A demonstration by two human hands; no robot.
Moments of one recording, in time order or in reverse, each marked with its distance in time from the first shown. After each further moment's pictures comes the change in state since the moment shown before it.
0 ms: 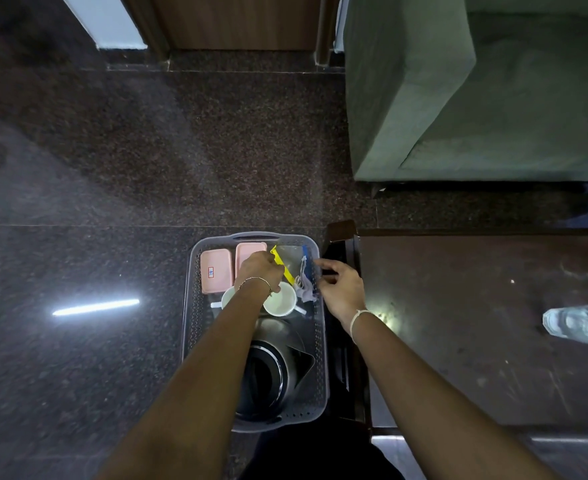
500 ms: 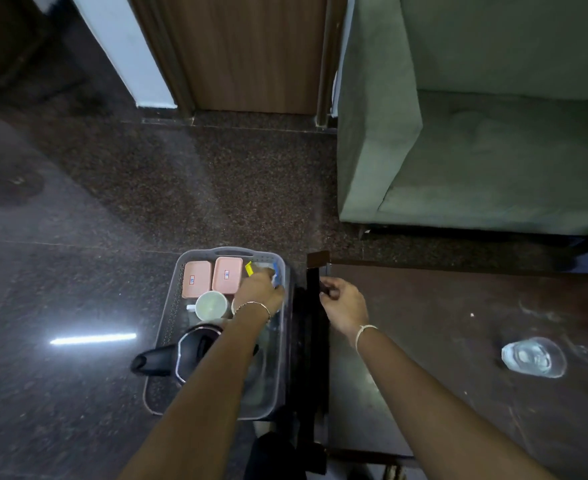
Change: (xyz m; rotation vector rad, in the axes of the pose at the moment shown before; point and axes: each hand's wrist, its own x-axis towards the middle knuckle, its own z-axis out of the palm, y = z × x) left_hand -0.094 0.045 0.045 0.158 0.187 0.157; right_hand -0.022 0.020 -0.105 -0.081 -0.080 -0.144
